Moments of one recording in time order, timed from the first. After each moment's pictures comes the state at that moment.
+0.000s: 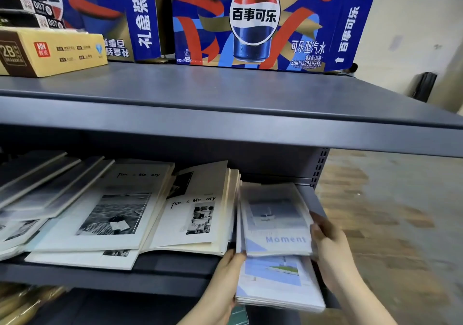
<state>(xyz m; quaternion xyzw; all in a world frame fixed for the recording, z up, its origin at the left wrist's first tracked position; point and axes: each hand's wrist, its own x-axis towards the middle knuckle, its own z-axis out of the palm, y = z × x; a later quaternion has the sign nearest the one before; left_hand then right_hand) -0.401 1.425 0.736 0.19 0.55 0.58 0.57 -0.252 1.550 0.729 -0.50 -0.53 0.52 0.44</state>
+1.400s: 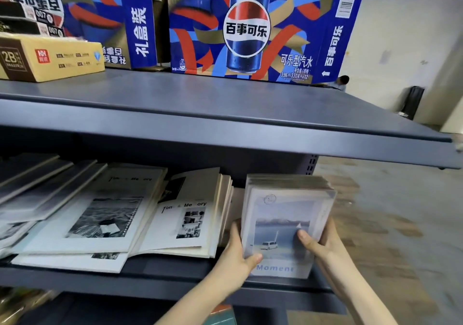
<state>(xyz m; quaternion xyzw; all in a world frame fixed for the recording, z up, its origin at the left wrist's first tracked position) -0.402 1.465 0.727 0.48 0.64 0.42 0.43 -0.221 1.552 0.745 -0.33 -0.60 0.58 0.44</state>
